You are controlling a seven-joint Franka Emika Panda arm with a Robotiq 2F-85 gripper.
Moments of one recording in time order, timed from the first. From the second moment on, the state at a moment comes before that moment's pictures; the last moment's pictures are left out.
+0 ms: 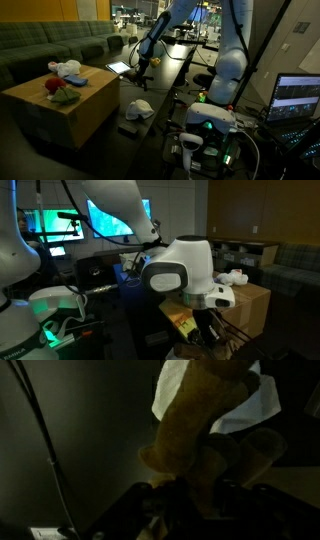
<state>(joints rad) -0.36 0.34 0.03 -2.37 0.12 2.87 -0.50</state>
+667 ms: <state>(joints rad) -0.47 0.70 0.05 -2.16 0.11 2.90 -0.51</state>
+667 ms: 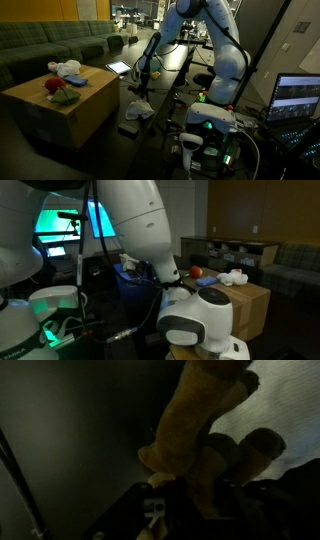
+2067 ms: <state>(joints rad) -0.46 0.69 0.15 -2.25 0.04 2.94 -0.46</state>
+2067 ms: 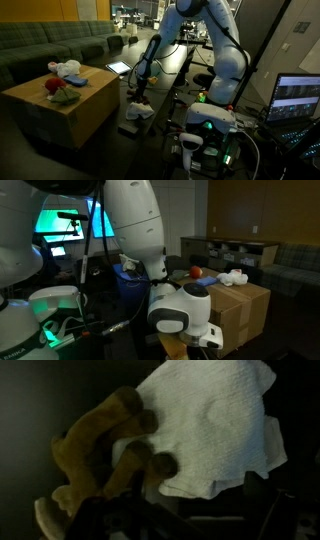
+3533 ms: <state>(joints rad) -0.26 0.93 0.03 -2.22 -0.10 3.21 -0.33</state>
